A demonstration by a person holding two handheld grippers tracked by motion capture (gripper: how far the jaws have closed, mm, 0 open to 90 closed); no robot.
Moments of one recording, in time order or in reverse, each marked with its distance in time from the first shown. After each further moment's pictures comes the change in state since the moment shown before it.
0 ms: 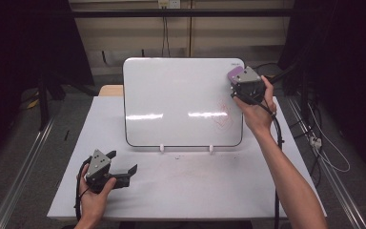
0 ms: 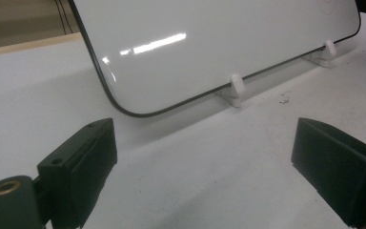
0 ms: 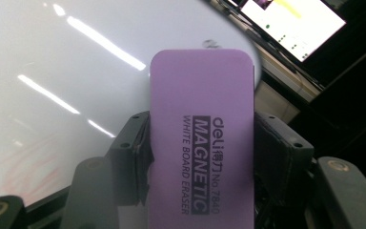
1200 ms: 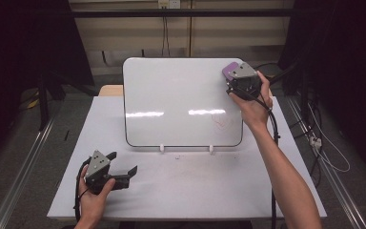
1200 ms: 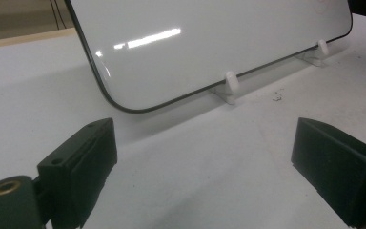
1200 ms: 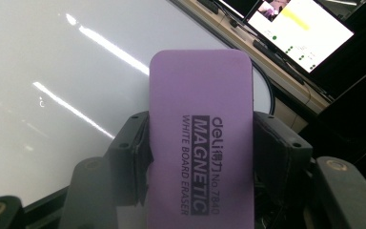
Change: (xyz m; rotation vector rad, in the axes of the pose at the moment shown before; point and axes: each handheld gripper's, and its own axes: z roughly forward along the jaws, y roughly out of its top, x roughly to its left) left arm 0.001 -0.001 -0.003 0.003 -0.016 -0.015; right arm -0.001 0.016 0.007 -0.035 0.017 -0.003
